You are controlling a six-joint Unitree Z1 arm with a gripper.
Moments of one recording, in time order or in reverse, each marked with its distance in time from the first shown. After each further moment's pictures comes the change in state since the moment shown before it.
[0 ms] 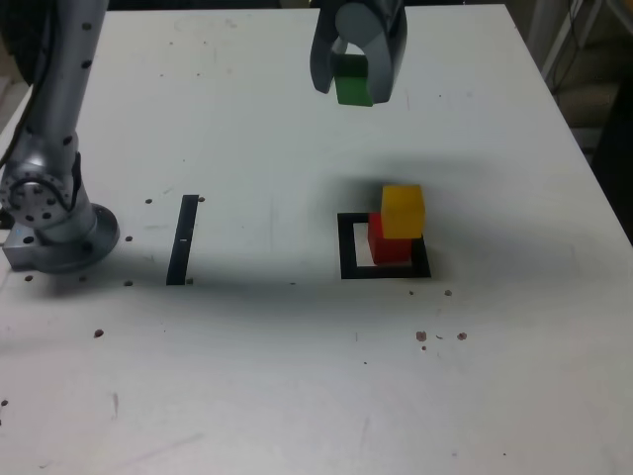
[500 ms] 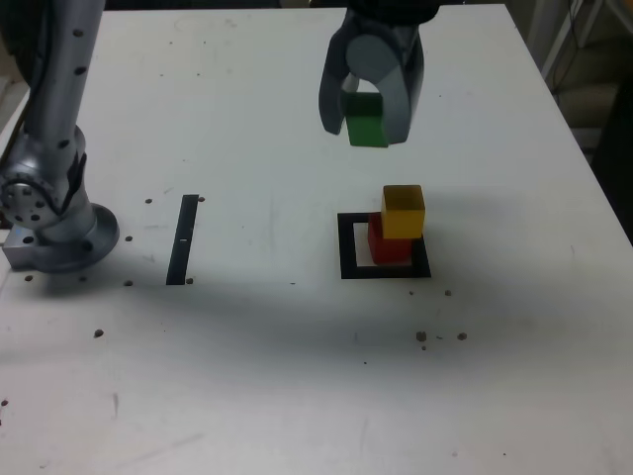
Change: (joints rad) arm -0.171 -0.008 0.003 0.008 -0.103 -0.154
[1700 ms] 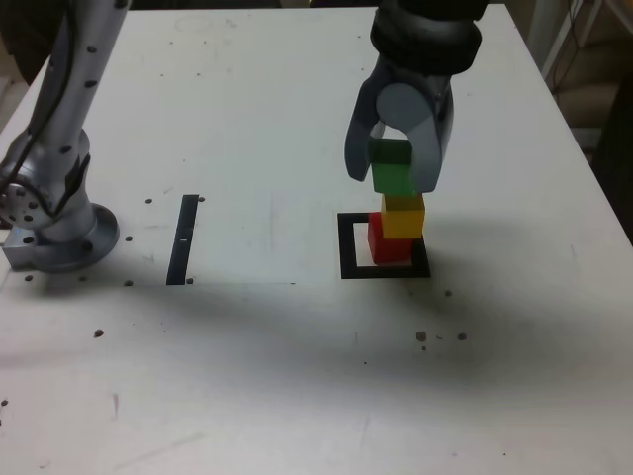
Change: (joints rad) arm -0.093 0.100 -0.076 0.000 -0.057 -0.062
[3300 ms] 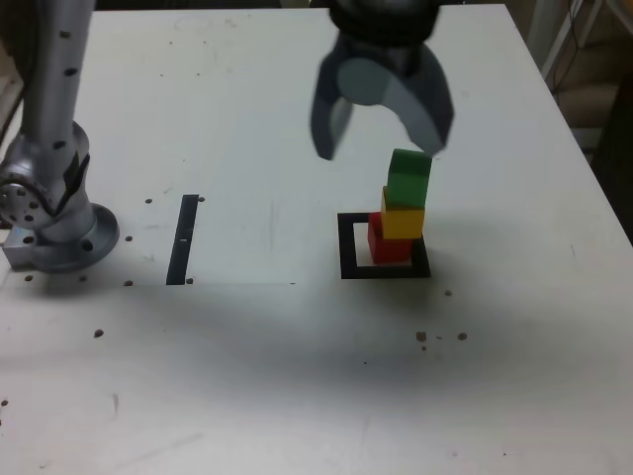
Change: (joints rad) arm 0.015 -0.165 0.181 -0.050 0.014 -0.018
